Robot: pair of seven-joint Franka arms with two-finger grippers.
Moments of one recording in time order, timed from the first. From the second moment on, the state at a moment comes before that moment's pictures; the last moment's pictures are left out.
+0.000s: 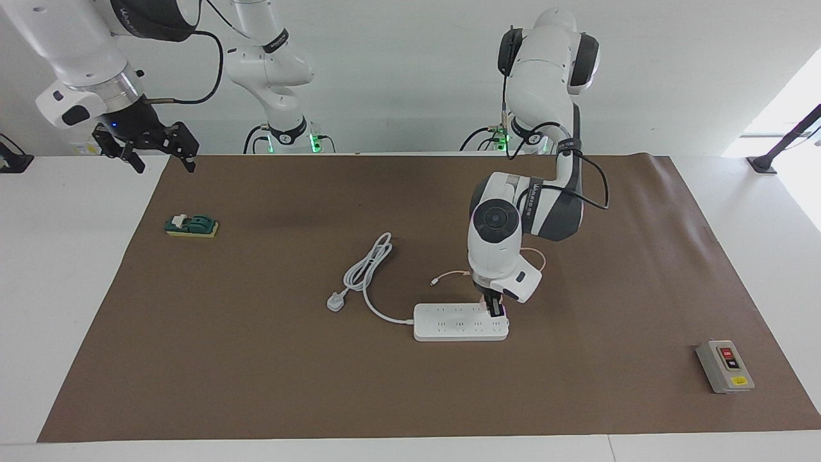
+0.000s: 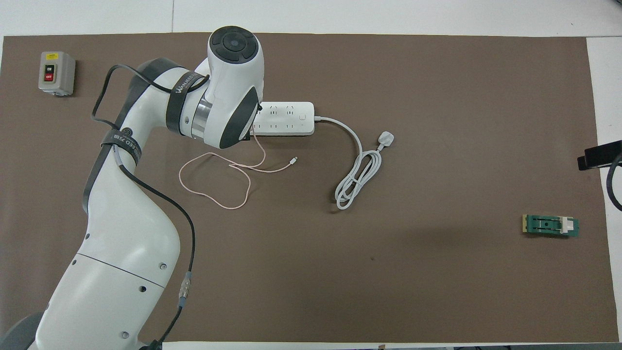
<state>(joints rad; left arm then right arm) -0.58 0.71 0.15 -1.21 0.02 1.81 -2.04 -0.01 -0.07 -0.12 -1.66 -0.02 1.56 -0.13</state>
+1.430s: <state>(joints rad) -0.56 0.72 0.15 -1.24 0.02 1.85 -2.04 -0.01 -0.07 -0.12 -1.66 -0.02 1.56 -0.13</state>
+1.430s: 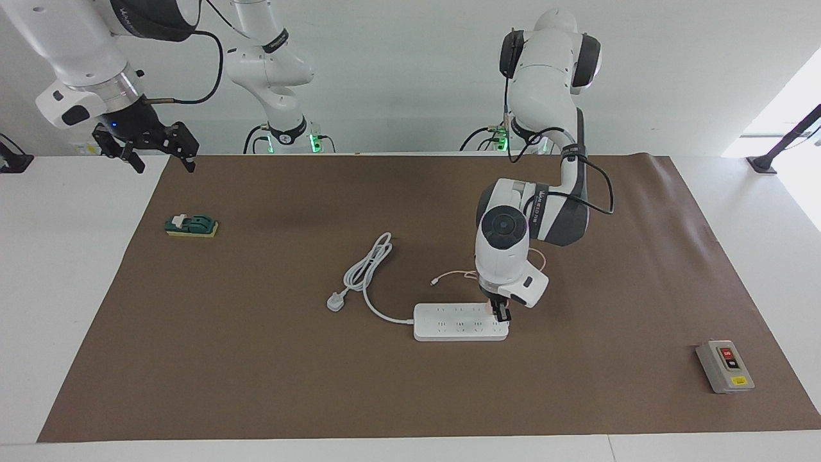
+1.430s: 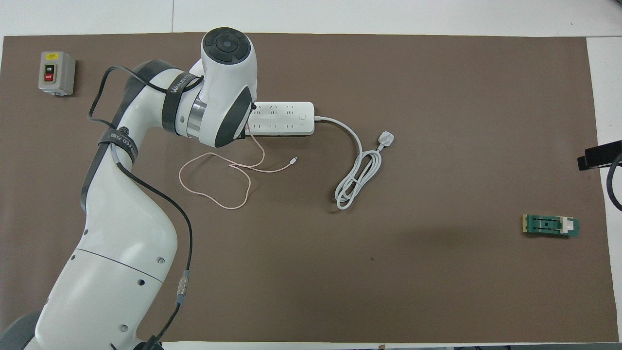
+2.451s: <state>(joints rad) -0.55 0.65 0.15 -1.37 0.01 1.97 -1.95 -0.01 -0.07 -0.12 -1.66 -0.02 1.56 -0.13</state>
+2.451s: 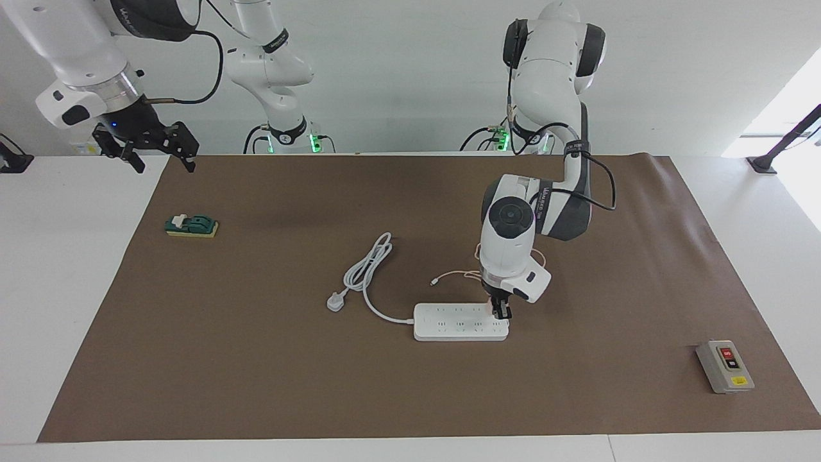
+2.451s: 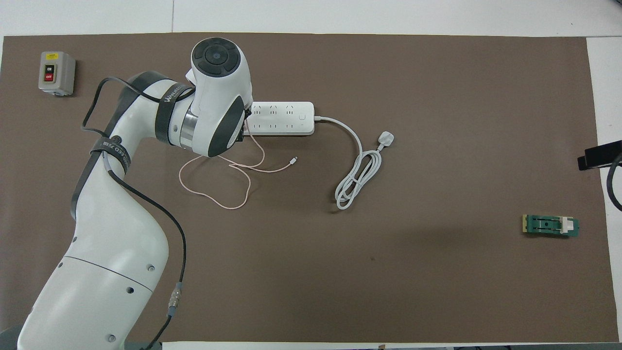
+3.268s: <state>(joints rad) -0.54 0.67 0.14 -1.37 0.00 1.98 -1.88 -0.01 -0.07 -0.12 -1.66 -0.02 1.56 -0.13</state>
